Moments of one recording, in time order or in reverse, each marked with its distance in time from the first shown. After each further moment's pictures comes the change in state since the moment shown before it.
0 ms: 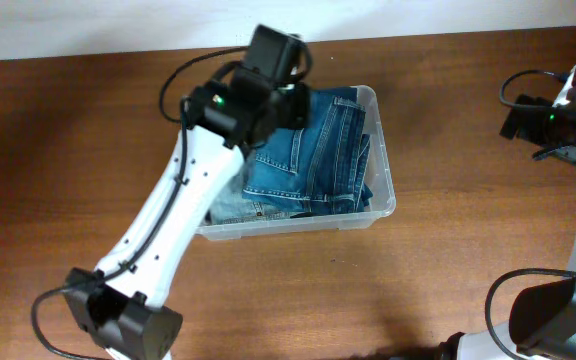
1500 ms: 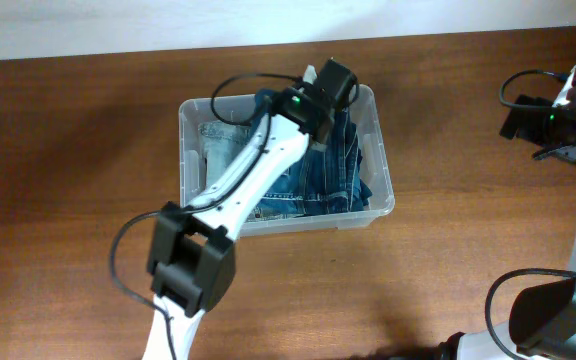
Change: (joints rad) left arm -0.068 0.331 0.098 -0.080 -0.320 0.086; right arm 0.000 0.000 0.000 0.000 0.000 0.000
